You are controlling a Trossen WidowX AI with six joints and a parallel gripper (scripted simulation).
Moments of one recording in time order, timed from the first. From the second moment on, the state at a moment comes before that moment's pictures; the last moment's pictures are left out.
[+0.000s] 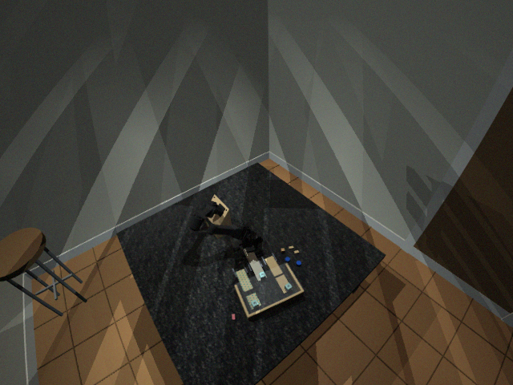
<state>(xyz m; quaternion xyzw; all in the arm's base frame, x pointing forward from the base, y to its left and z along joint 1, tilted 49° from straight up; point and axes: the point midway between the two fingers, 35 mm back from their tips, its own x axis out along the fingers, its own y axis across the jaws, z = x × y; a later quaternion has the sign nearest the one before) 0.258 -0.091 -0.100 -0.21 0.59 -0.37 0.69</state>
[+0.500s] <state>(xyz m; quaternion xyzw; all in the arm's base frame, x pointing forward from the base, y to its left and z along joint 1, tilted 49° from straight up) 0.241 -0.088 -0.104 -0.21 0.59 -0.37 0.69</state>
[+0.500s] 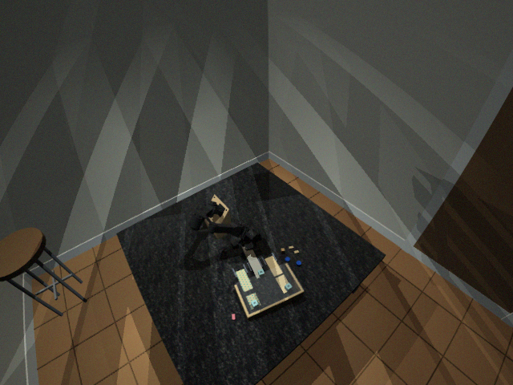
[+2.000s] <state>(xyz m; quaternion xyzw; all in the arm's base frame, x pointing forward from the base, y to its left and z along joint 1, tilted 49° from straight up) 0.221 -0.086 -0.107 -0.21 0.59 -0.37 0.69</state>
